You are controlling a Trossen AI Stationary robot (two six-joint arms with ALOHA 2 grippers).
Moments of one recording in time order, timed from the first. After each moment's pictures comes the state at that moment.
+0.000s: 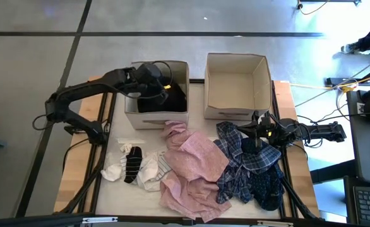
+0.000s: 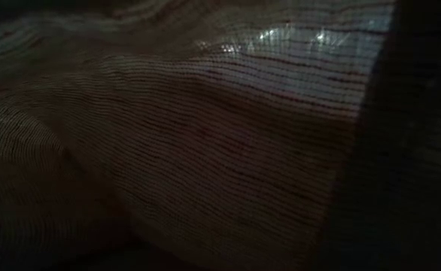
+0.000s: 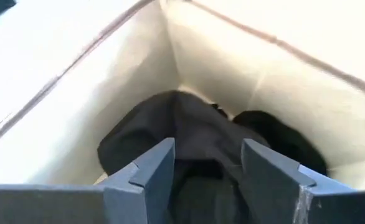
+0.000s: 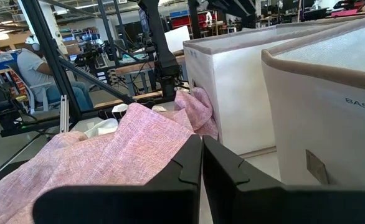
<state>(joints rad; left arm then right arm) 0.38 1.39 1.38 -0.82 -0.33 -0.16 0.10 0.00 0.04 -0.05 0.18 0.19</state>
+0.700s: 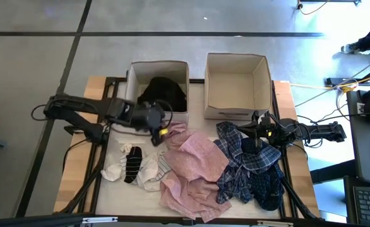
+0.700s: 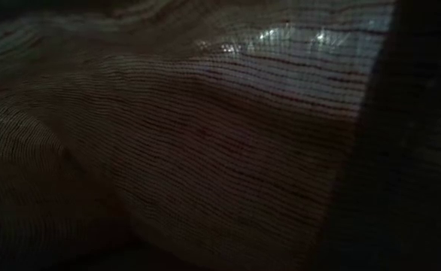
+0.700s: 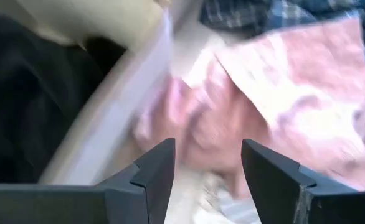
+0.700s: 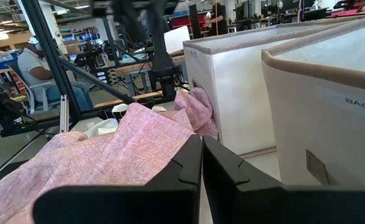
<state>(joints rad) -0.17 1.39 1.43 -1.03 -0.33 -0.61 0.10 0.00 0.04 -0.05 0.18 0.19</state>
